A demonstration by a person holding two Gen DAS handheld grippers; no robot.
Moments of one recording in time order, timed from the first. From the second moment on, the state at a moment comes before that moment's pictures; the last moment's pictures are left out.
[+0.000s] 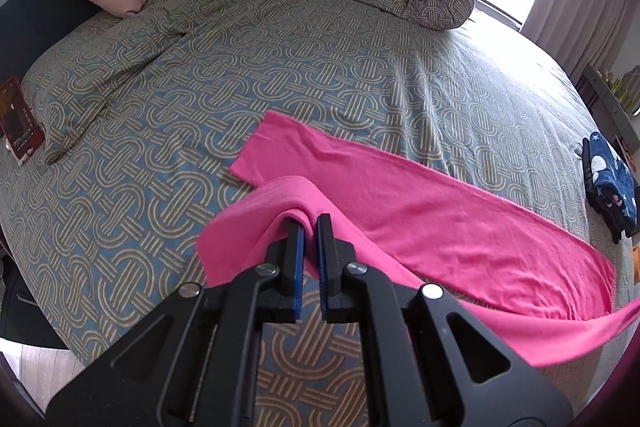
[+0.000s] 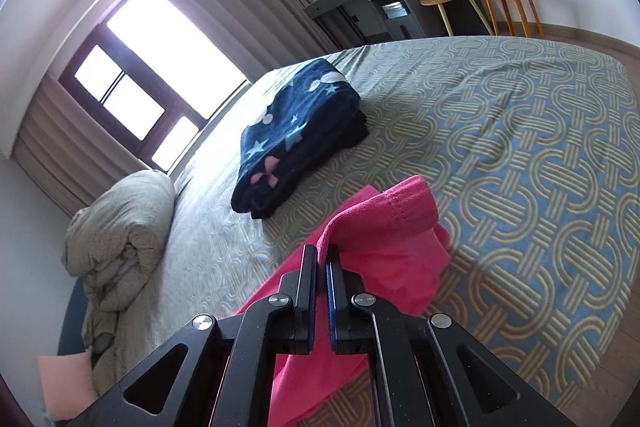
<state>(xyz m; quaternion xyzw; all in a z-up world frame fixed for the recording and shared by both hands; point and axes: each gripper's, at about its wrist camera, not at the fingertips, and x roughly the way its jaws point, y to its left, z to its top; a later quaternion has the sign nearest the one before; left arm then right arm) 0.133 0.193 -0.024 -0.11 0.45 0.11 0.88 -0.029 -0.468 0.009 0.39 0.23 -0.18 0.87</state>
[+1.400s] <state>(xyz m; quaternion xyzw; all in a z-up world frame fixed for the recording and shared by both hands) 0.293 0.162 -0.098 0.02 0.52 0.14 0.84 0.184 -0.249 -0.110 0.02 0.51 0.09 0.85</state>
